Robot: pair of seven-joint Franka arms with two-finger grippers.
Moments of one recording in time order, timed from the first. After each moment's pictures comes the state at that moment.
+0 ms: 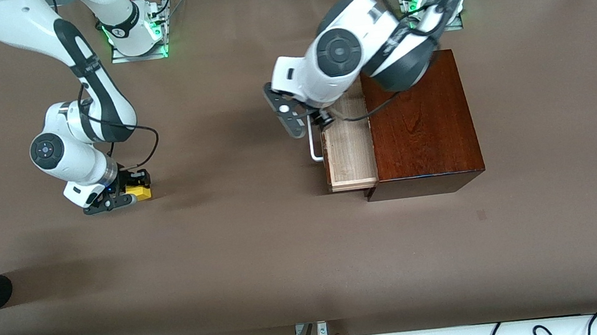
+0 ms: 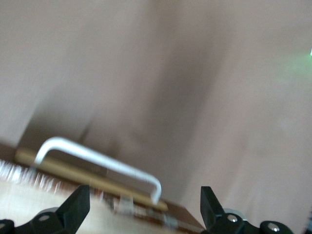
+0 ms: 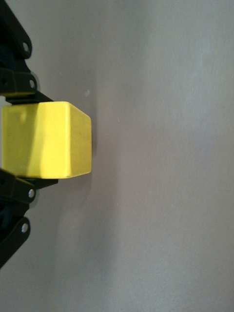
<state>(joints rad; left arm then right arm) -0.40 0.54 -0.41 -1.42 -0.09 1.85 0.39 0.22 0.41 -0.14 -2.13 0.12 2.51 -0.15</state>
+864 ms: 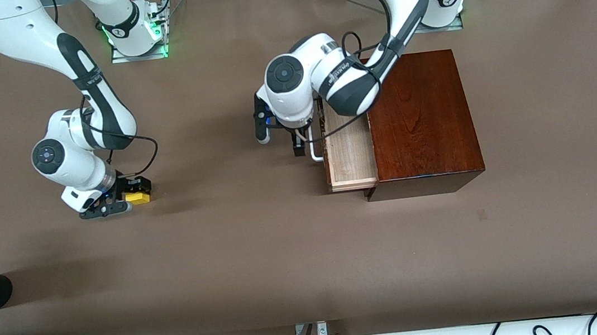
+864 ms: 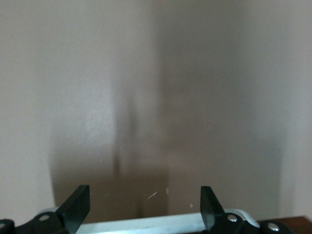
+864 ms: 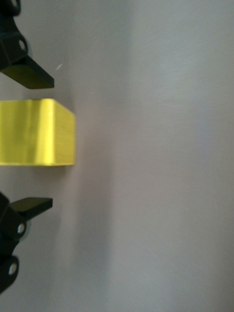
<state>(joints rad) -0.49 0.71 -0.38 -1.41 0.22 1.97 0.70 0.19 0.43 -0.14 -2.10 0.12 2.57 -0.13</state>
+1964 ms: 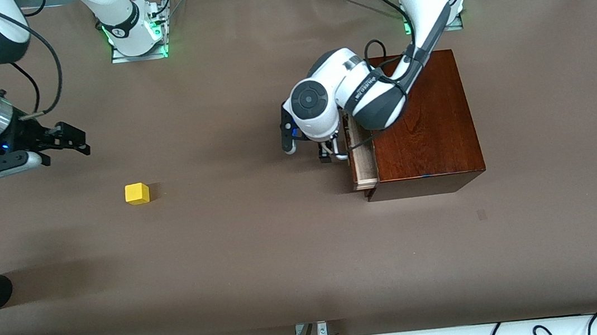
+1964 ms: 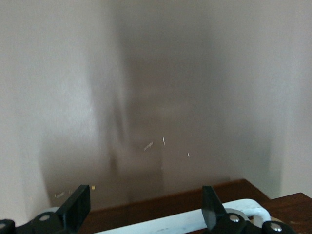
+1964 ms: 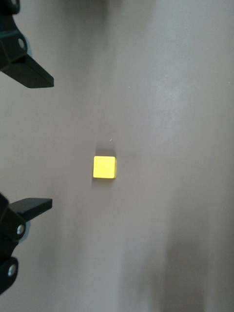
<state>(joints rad) -0.40 0.70 -0.39 -1.41 0.22 1.82 0.82 0.18 -0.02 -0.14 -1.87 0.07 1.88 -0.10</state>
